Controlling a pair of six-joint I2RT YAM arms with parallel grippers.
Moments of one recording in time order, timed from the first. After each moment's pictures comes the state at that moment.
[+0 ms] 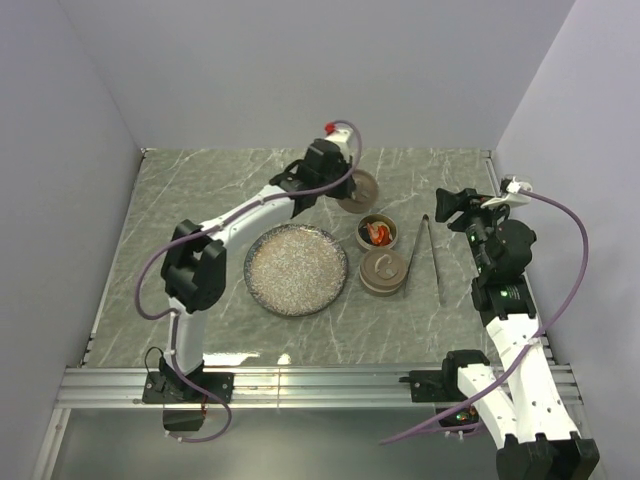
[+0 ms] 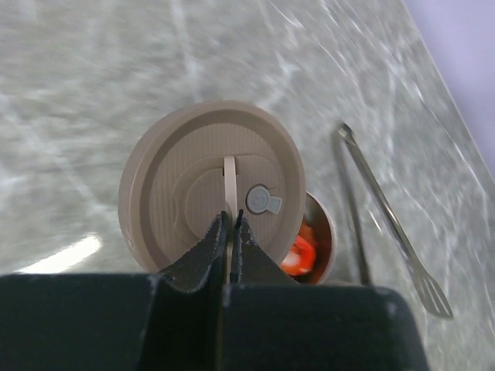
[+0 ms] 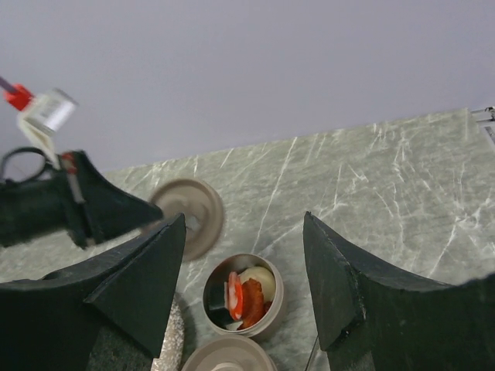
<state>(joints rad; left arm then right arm) -0.67 2.00 1.75 -0.20 0.01 -0.38 0.03 0.74 0.71 0.08 -0.07 0.33</state>
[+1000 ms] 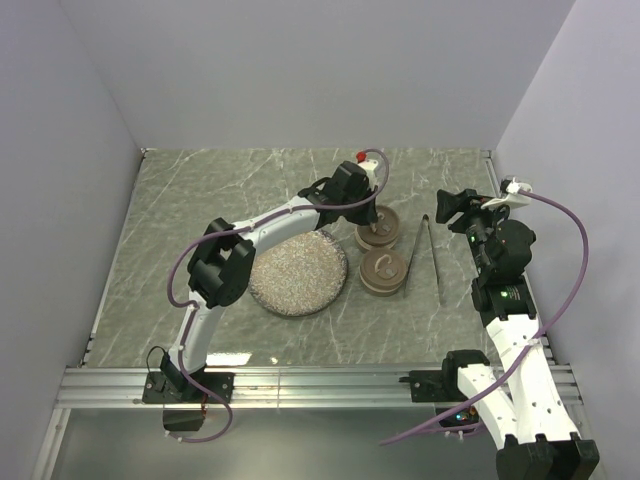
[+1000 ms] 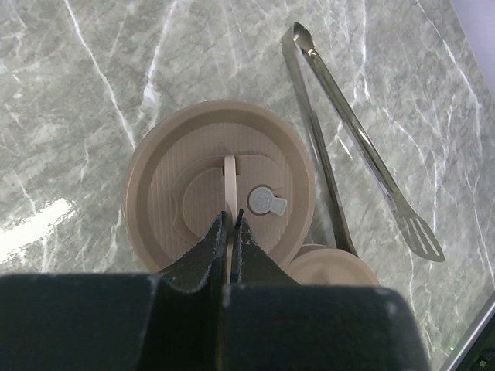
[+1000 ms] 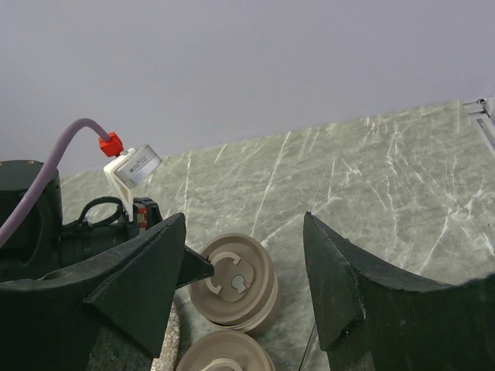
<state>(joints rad) -0.77 2.17 1.82 -0.25 0.15 -0.39 0.03 0.73 0.71 0.06 -0.04 0.33</state>
